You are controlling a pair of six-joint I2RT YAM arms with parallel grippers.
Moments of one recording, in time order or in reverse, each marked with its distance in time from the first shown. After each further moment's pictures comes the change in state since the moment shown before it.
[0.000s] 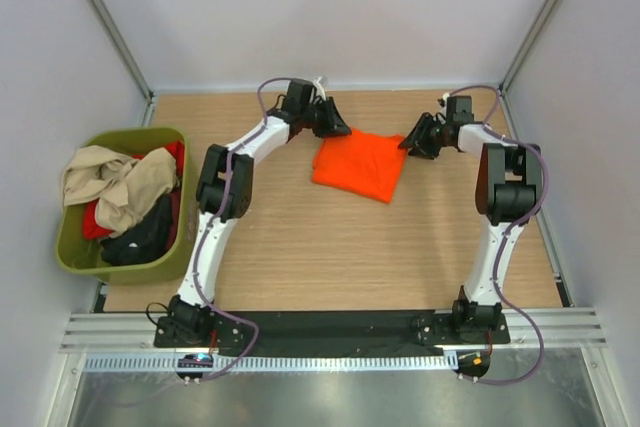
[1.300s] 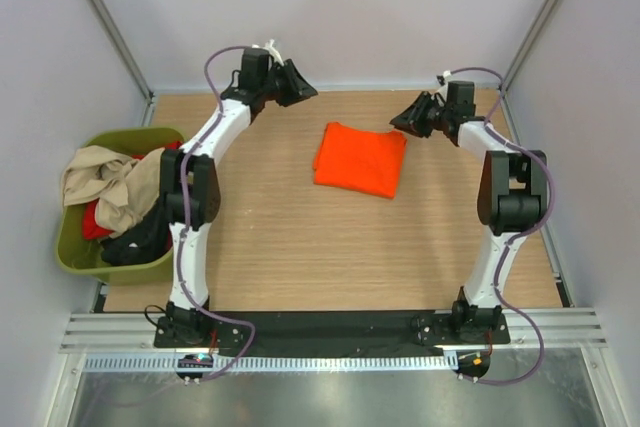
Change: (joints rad) left arm 0.142 -0.169 -0.009 0.007 -0.108 -0.034; right arm 0.017 -0.093 -0.013 0.193 -0.125 0.141
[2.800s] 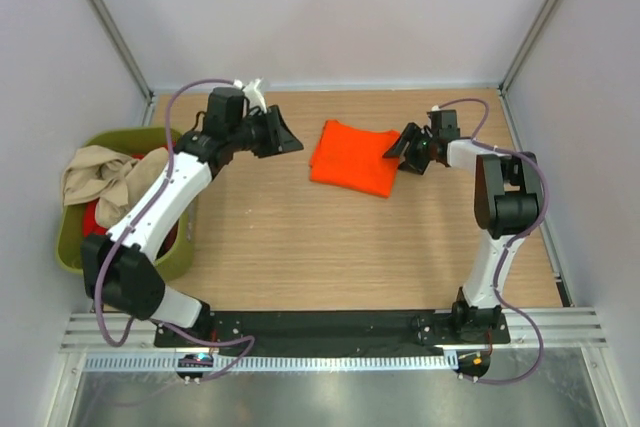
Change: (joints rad) left arm -0.077 -0.776 -0.633 -0.223 0.006 0.146; right arm 0.067 -0.034 -0.219 -0.048 0.177 -0.007
